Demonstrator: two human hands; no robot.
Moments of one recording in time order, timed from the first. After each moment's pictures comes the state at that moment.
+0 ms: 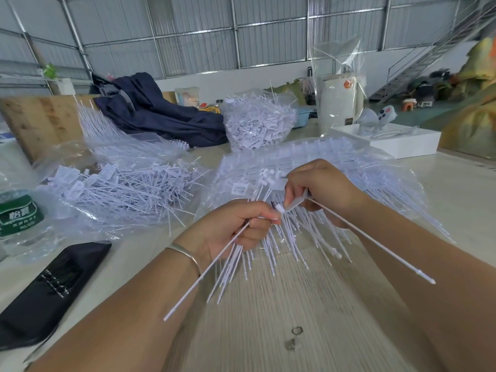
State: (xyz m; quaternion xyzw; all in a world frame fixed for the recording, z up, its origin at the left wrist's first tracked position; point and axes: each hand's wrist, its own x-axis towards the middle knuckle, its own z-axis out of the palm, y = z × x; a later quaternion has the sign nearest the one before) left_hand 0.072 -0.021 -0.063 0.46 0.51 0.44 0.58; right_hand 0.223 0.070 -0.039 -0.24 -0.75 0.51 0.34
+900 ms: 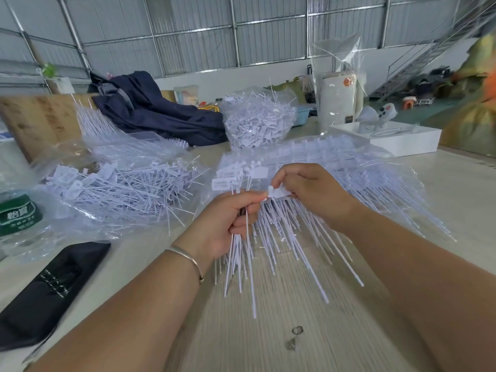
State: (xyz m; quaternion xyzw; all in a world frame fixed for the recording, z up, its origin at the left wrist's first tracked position) left_hand 0.067 -0.015 -0.070 0.41 0.53 0.57 0.48; right_hand 0.213 0.079 -0.058 -0.24 -0.79 0.41 0.38
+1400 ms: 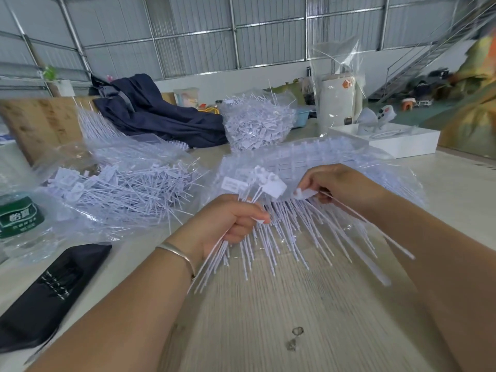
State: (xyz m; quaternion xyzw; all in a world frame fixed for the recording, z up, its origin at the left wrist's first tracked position) left_hand 0.054 -0.018 -0.065 0.48 0.59 0.46 0.46; right_hand 0.245 0.121 -0.058 -0.29 -0.77 0.48 0.32
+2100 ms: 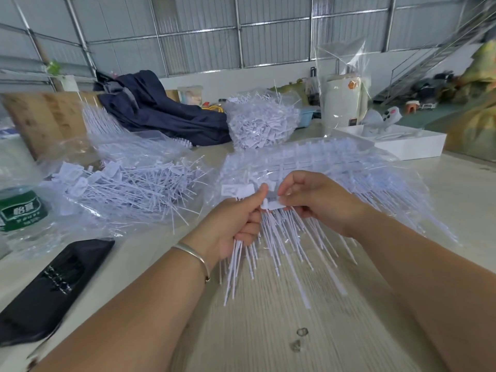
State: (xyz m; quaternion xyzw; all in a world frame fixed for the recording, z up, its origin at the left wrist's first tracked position) left_hand 0.068 -0.014 -0.072 0.36 0.60 0.54 0.46; right_hand 0.218 0.086 -0.064 -0.22 -0.76 0.54 0.30
